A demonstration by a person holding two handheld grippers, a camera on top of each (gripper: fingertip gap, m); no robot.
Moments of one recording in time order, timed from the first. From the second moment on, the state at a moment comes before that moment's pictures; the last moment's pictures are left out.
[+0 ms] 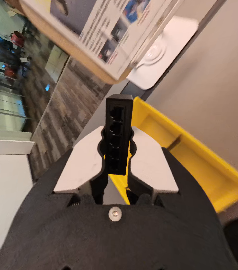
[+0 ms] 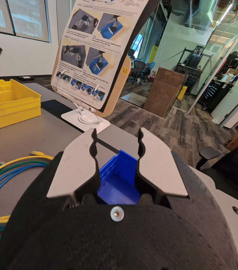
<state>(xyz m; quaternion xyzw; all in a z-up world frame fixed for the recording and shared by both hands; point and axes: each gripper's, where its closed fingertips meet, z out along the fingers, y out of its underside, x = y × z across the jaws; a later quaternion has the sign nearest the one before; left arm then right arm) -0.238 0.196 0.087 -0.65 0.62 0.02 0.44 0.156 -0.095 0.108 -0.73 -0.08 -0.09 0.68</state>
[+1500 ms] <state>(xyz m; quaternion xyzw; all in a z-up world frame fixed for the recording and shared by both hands) -0.138 0.114 -0.140 -0.67 0.72 0.06 0.14 0.169 -0.109 0.110 -0.72 -0.07 -0.07 0.69</state>
